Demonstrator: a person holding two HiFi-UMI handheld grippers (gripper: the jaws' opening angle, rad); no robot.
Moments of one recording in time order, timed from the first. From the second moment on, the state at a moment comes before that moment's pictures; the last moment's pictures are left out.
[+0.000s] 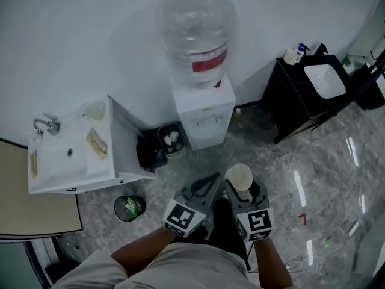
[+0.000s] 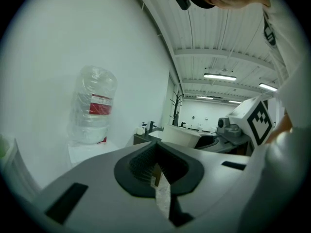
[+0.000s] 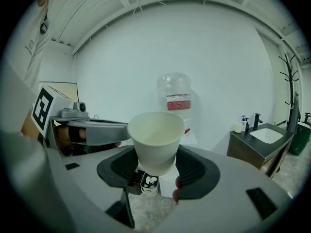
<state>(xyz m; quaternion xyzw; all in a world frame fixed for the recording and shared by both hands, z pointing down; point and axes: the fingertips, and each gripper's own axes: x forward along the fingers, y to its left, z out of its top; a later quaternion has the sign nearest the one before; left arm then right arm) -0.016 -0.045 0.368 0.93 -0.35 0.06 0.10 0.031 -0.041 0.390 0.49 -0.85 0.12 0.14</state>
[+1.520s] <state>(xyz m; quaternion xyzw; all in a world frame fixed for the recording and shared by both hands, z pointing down) 0.006 -0.285 0.680 0.90 -0.38 0.12 0.19 0.011 -0.357 0.919 0.41 -0.86 0.11 0.28</state>
